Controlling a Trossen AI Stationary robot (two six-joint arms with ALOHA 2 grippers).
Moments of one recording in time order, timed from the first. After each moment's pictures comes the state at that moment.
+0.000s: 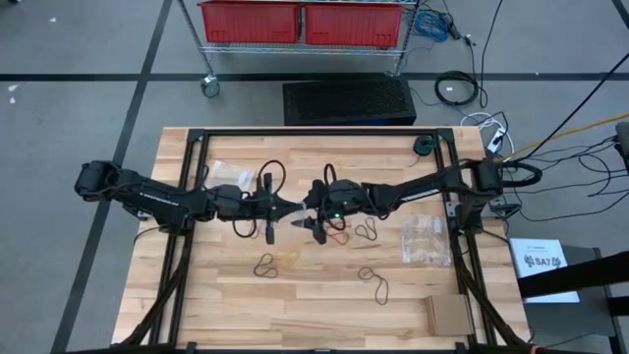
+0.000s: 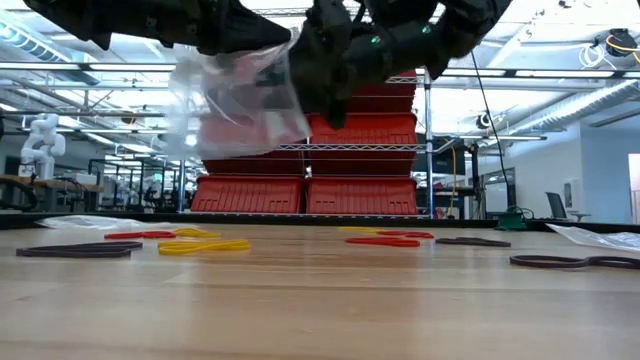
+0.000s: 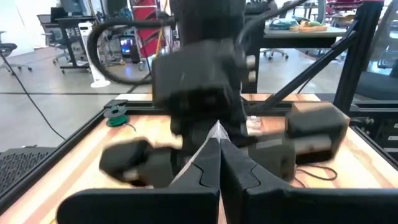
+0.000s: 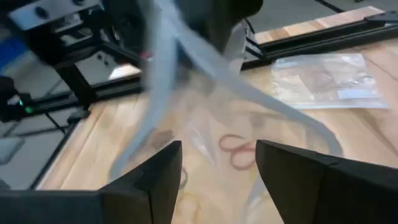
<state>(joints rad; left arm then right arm) -0.09 1.19 0.54 0.60 -0.16 0.03 -0.01 1.79 1.07 0.39 -0.11 0.24</state>
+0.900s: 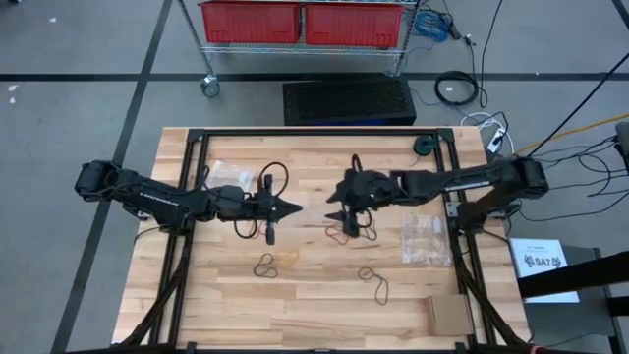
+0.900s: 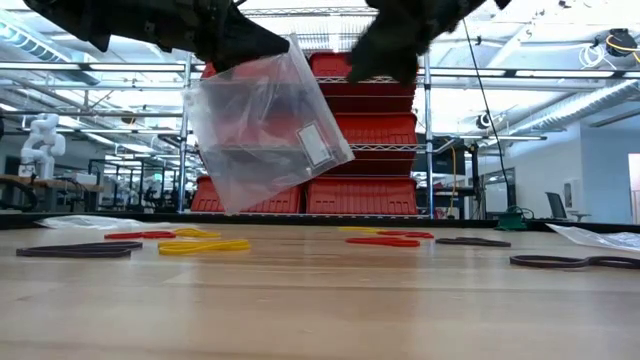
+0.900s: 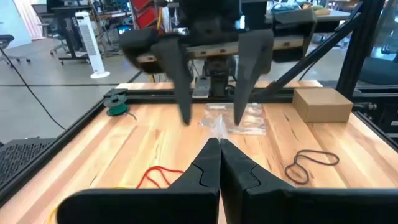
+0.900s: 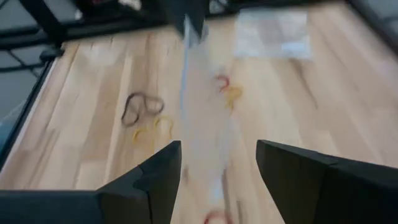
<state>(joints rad) -0.09 1.19 0.53 0.55 -0.16 0.04 0.02 1.43 1.07 -0.27 0.02 0.19</state>
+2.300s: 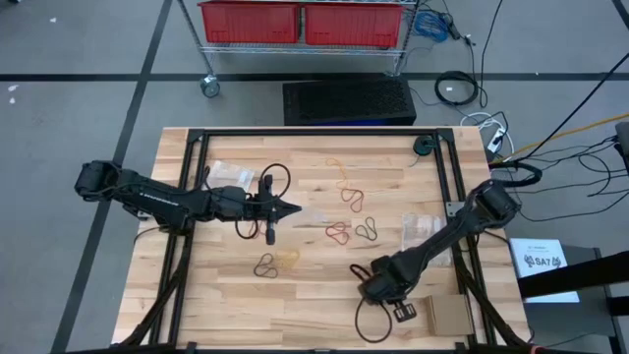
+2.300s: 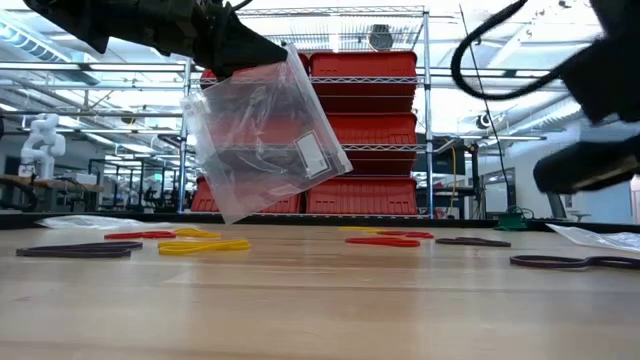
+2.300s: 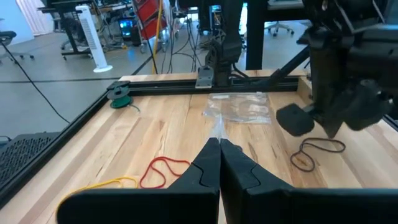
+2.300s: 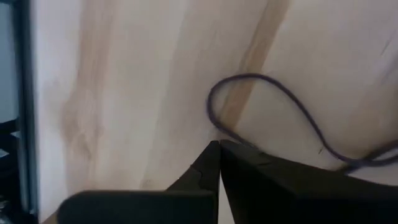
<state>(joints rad) -0.09 1.19 0.53 0.51 -0.17 0.06 0.58 1.83 1.07 -0.68 -0.31 0.29</state>
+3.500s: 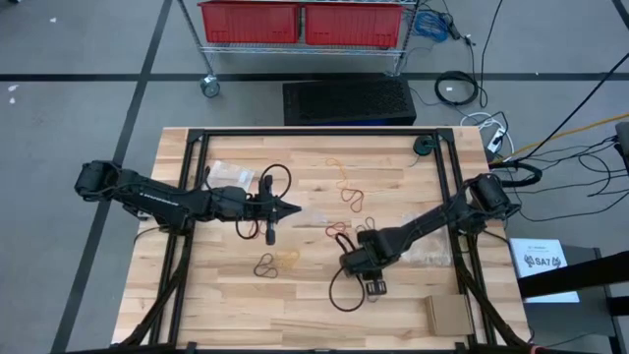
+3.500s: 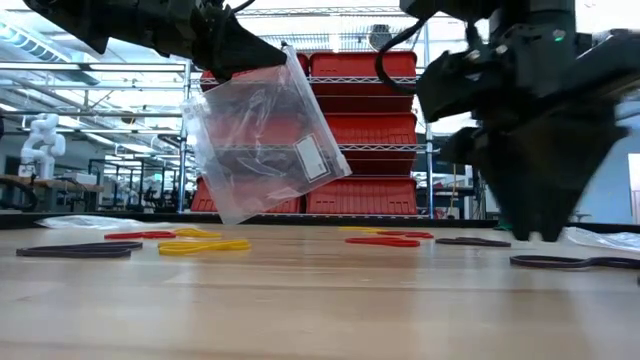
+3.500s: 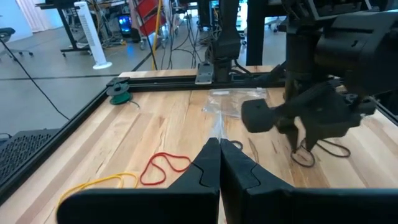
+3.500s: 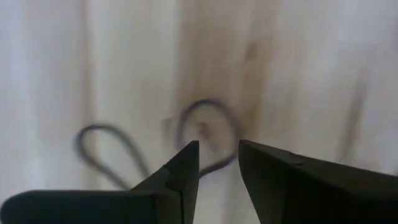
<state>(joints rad) -0.09 1.19 0.53 0.50 -0.17 0.06 0.37 1.83 1.17 -0.76 -0.06 0.32</state>
